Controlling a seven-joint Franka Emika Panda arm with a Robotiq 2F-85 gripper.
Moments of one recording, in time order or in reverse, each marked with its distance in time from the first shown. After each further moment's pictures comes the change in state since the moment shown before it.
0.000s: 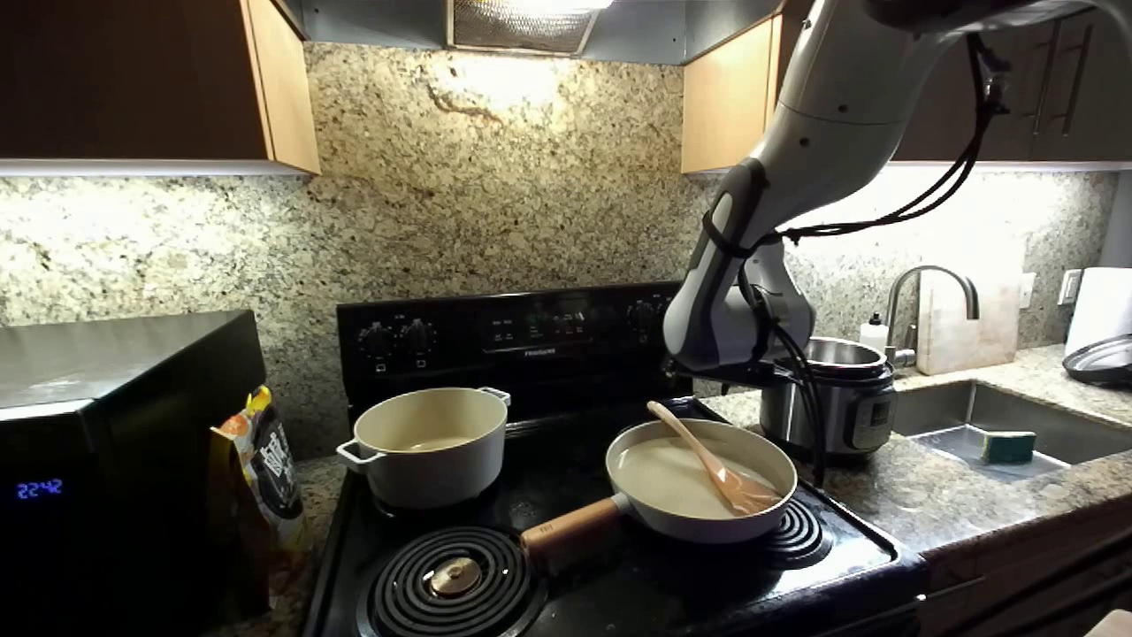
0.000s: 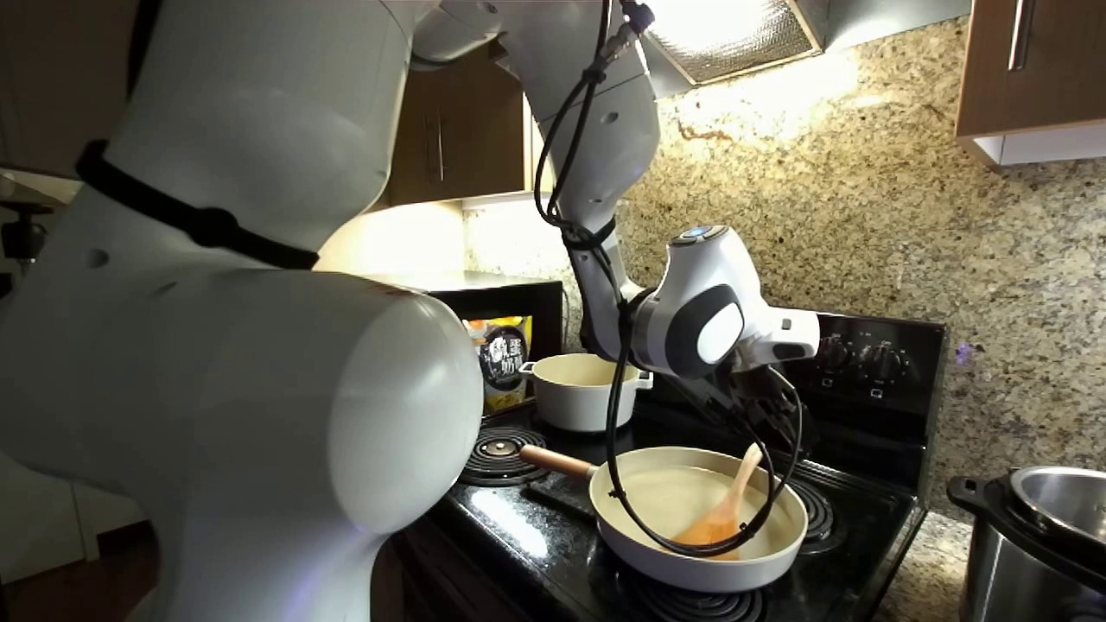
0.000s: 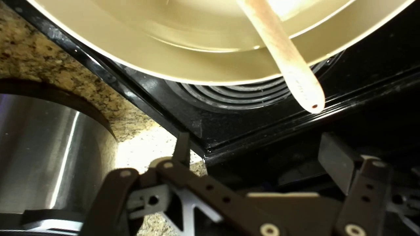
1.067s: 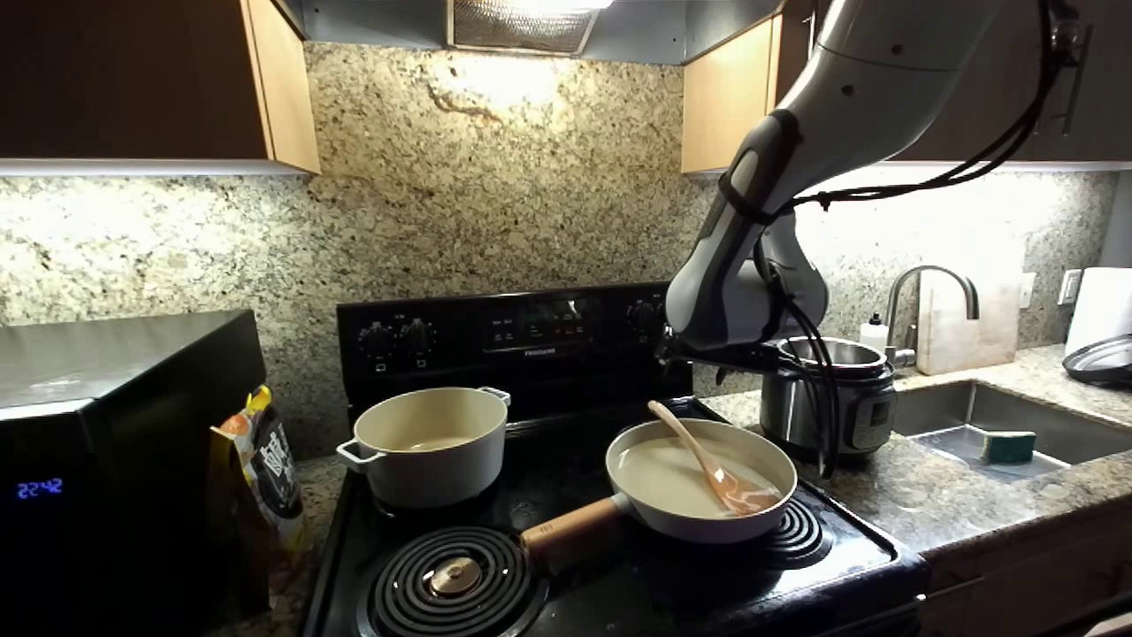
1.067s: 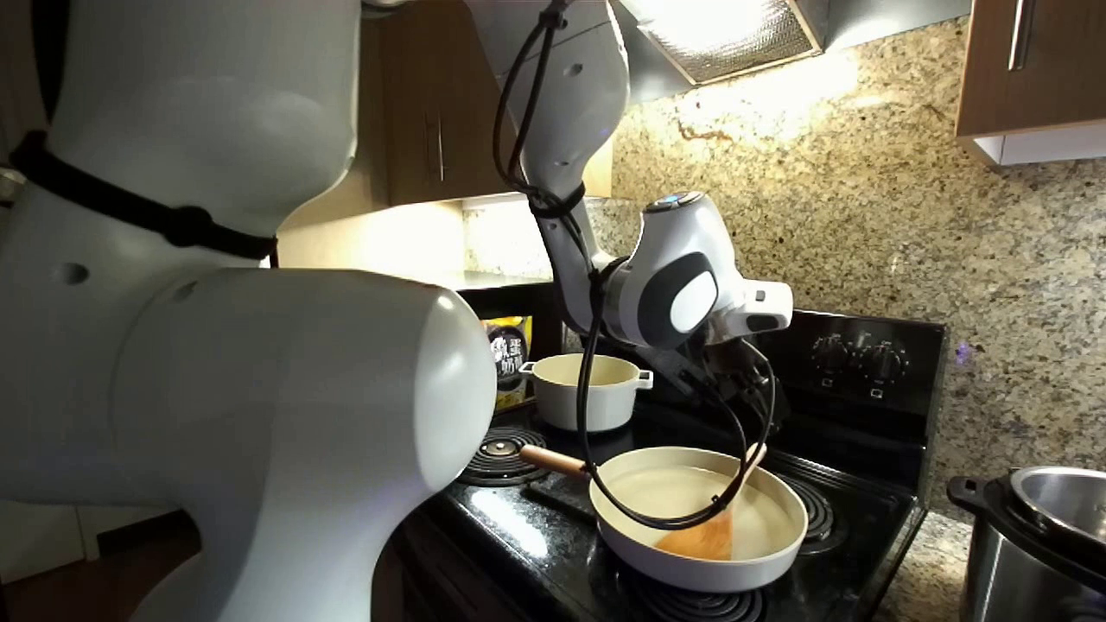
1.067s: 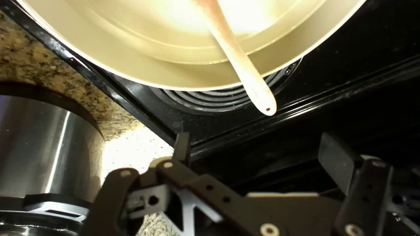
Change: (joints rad) arm 0.294 -0.149 -0.250 -0.110 -0.014 -0.042 -0.005
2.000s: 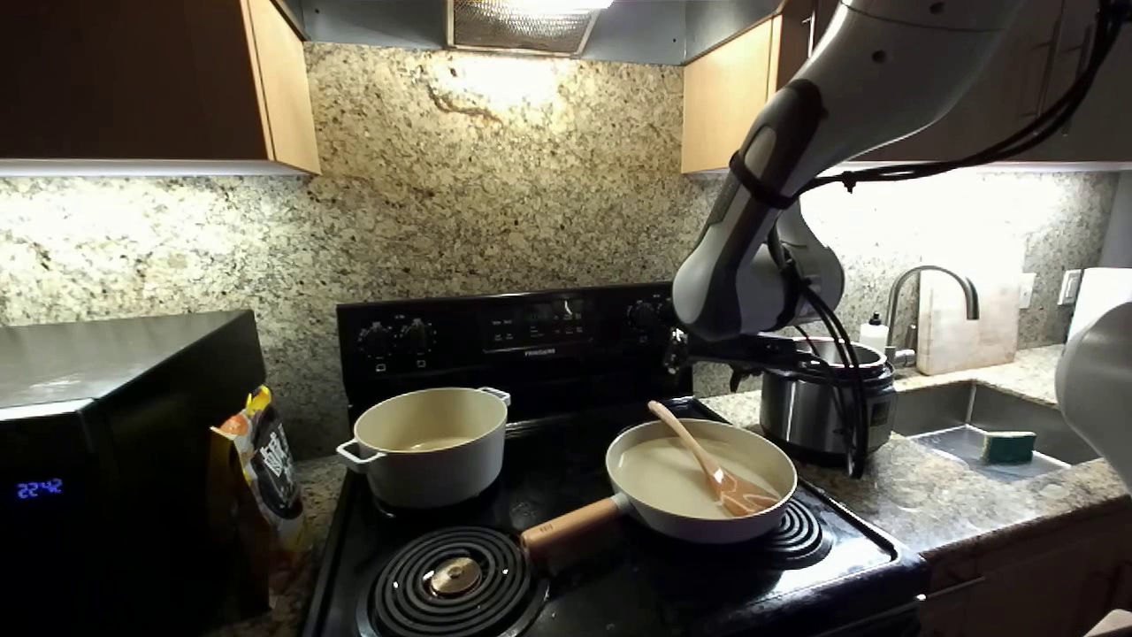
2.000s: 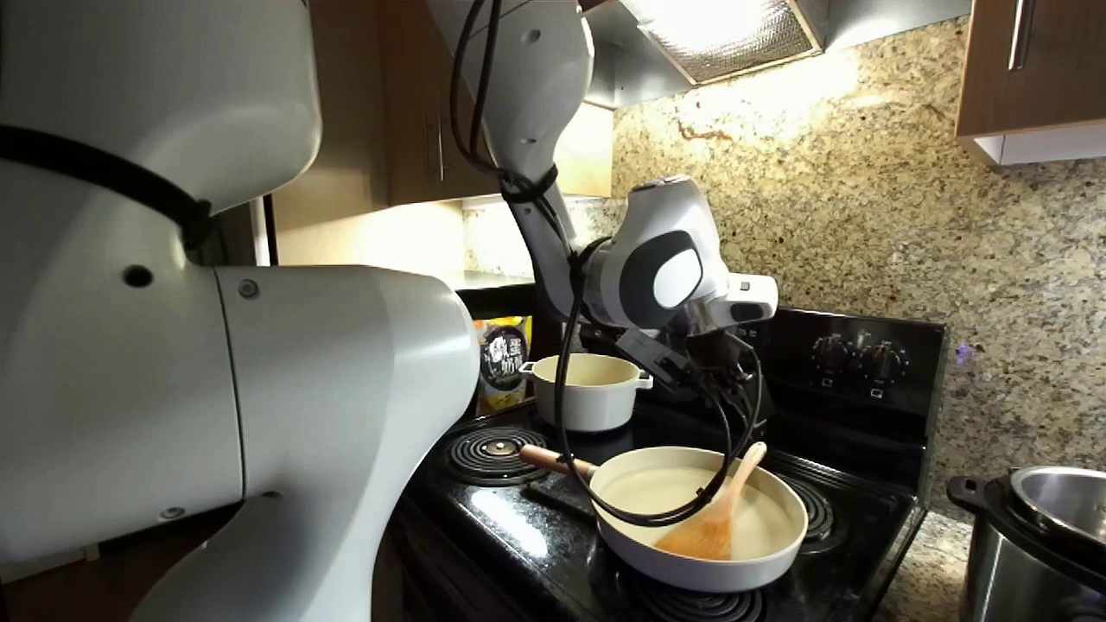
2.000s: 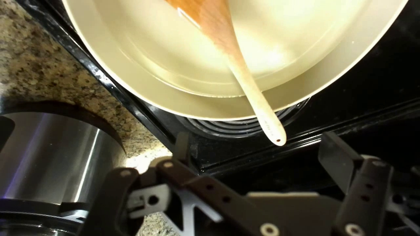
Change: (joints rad) arm 0.736 -0.007 -0.717 -0.074 -0.016 -0.157 0.010
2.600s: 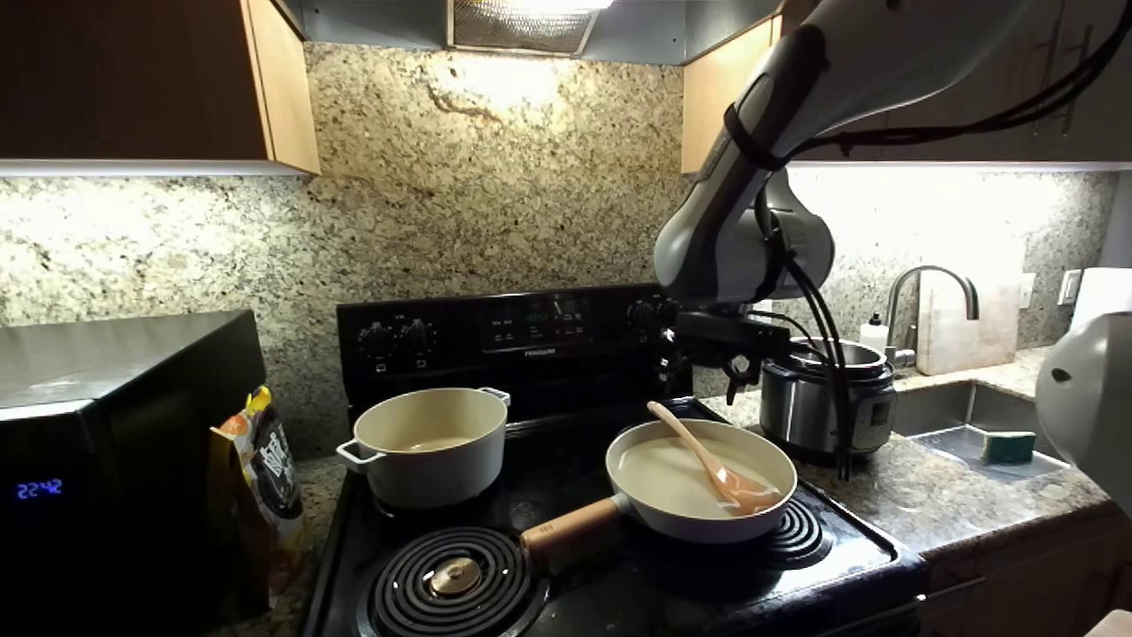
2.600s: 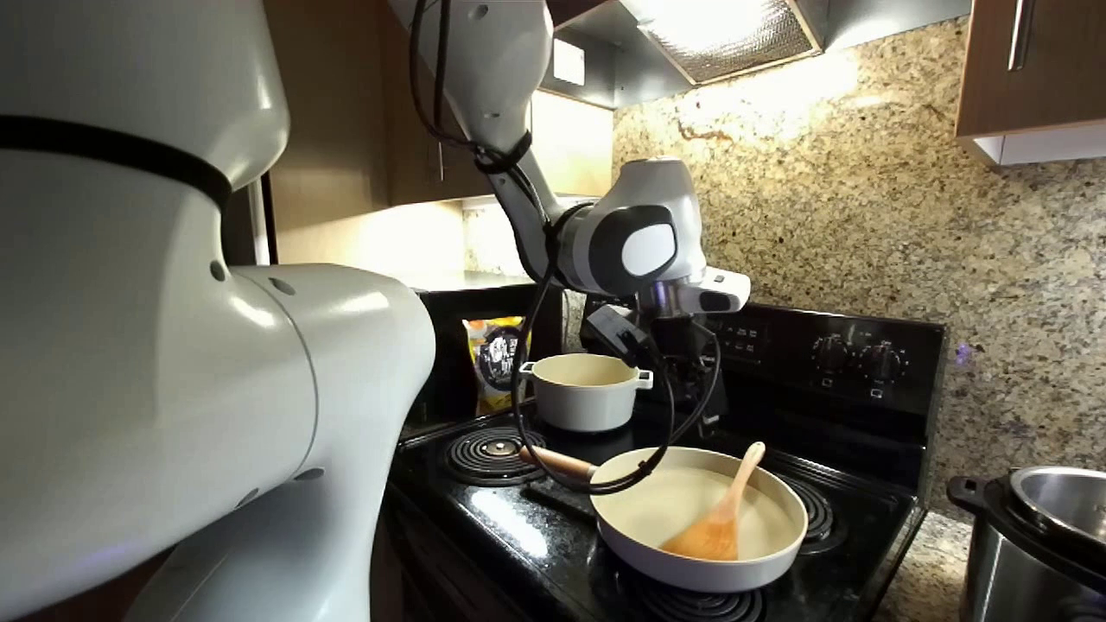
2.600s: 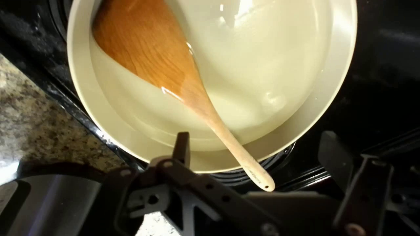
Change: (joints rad) arm 0.559 0.045 -0.491 -0.003 0.161 -0.281 -0.007
